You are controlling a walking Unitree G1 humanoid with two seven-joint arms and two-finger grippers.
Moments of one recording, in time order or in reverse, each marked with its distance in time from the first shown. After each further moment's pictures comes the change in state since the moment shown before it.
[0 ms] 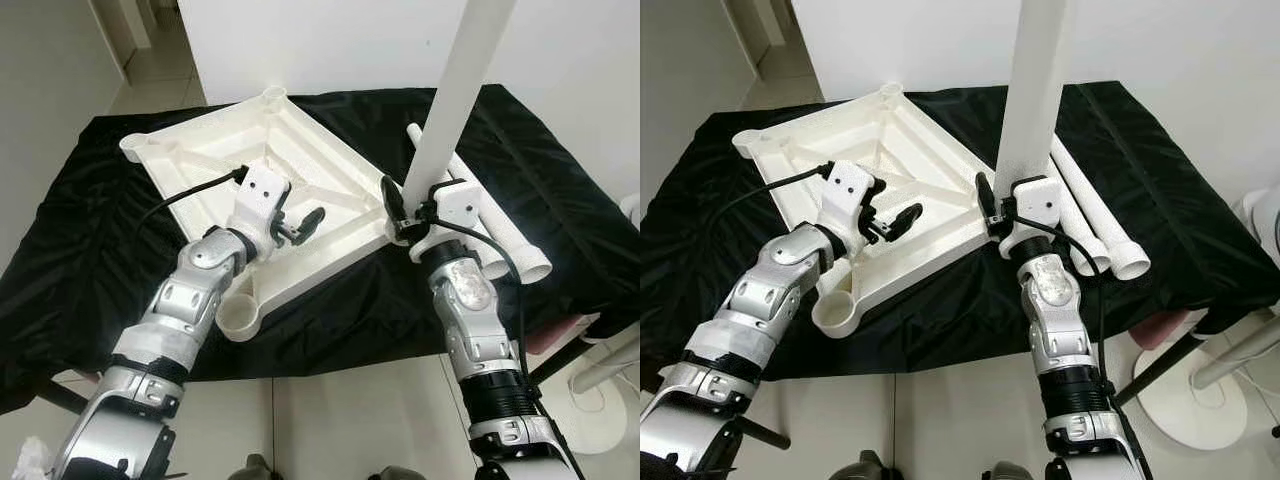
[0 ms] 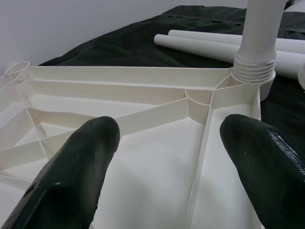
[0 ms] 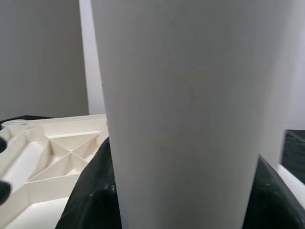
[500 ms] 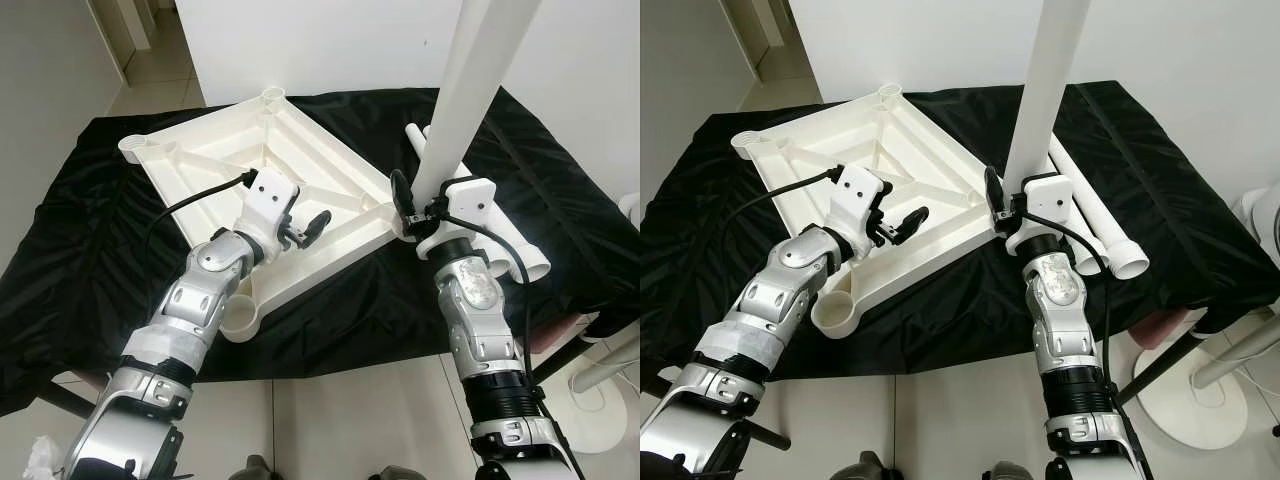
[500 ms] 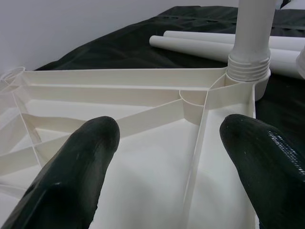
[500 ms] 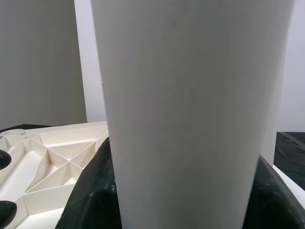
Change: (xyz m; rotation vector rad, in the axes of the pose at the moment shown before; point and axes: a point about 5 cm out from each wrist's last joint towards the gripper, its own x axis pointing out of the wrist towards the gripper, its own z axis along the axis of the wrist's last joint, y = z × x) left arm 0.004 -0.005 -0.001 0.028 -0.011 -0.004; right arm 0.000 -0.001 0.004 0.018 -0.023 -0.016
